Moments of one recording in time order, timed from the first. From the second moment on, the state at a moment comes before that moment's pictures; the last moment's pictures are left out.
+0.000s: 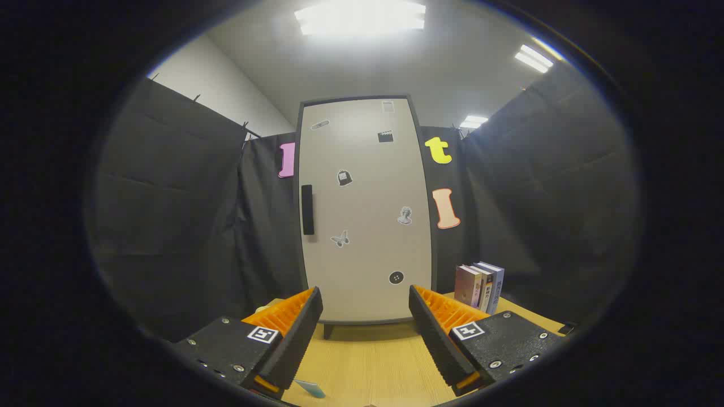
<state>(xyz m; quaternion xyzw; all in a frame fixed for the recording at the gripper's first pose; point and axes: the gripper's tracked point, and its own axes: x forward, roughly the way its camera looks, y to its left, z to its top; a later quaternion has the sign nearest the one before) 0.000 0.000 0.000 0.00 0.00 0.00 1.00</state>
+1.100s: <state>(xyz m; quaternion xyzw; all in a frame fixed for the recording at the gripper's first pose) 0.008 0.006 0.018 0.02 0.00 0.01 1.00</state>
